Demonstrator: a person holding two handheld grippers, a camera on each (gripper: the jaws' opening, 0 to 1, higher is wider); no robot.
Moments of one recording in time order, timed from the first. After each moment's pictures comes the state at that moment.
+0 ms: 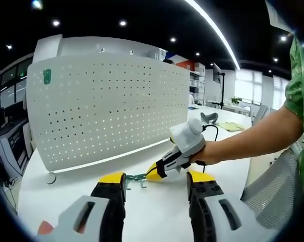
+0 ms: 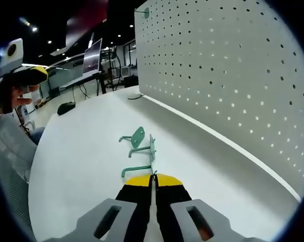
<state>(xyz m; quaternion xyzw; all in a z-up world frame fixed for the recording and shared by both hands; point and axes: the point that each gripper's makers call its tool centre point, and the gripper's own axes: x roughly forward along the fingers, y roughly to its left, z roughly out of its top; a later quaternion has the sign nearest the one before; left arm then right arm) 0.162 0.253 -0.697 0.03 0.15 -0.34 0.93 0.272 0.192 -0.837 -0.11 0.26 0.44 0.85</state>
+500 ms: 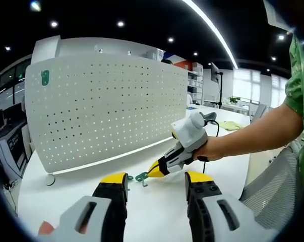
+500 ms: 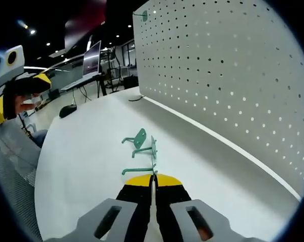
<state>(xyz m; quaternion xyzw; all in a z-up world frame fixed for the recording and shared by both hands) 0.161 0.250 -0.698 0.03 0.15 -0.35 0.93 0.265 0.187 -0.826 -0.11 0.27 0.44 0.85</state>
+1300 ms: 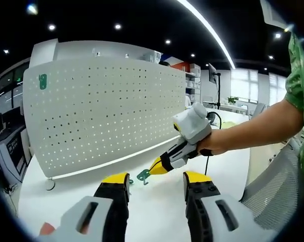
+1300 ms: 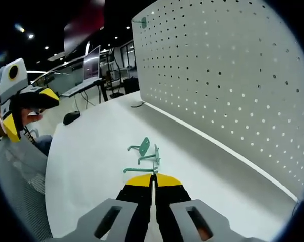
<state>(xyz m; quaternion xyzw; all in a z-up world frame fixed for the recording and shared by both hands) 0.165 0.247 -0.694 0.04 0.13 -0.36 0.92 0.261 0.185 -0.795 -0.09 0.27 0.44 0.85</state>
